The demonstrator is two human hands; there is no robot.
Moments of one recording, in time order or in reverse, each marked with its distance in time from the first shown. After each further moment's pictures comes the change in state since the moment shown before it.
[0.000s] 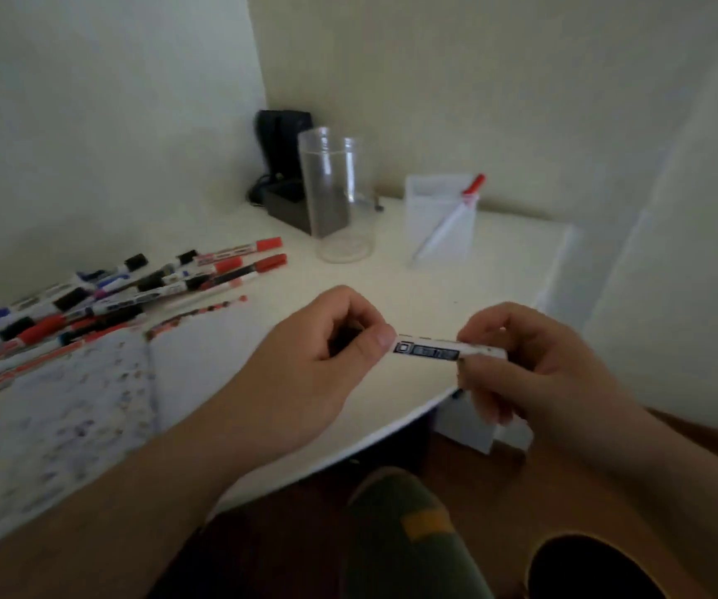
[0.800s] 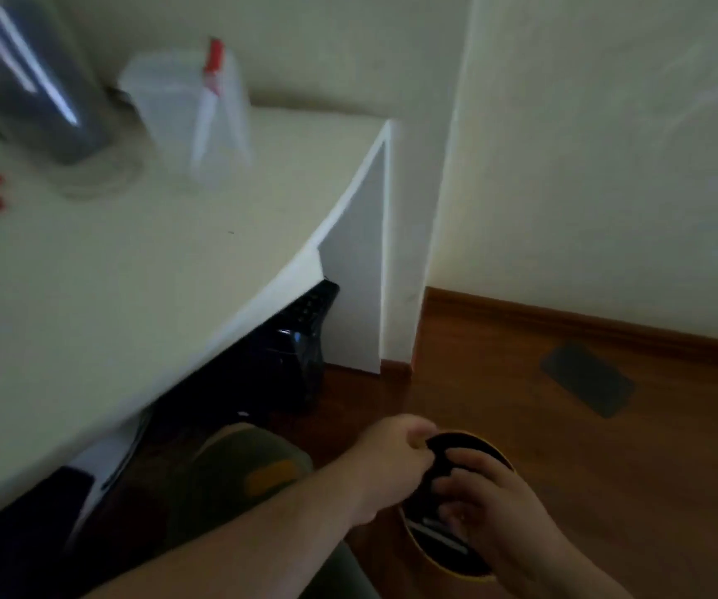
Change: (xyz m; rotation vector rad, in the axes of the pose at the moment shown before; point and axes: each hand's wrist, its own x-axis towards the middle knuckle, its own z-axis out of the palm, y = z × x) left_hand 0.021 -0.060 0.334 -0.175 -0.700 -0.667; right_hand -0.194 0.196 -0.101 0.534 0.602 0.914
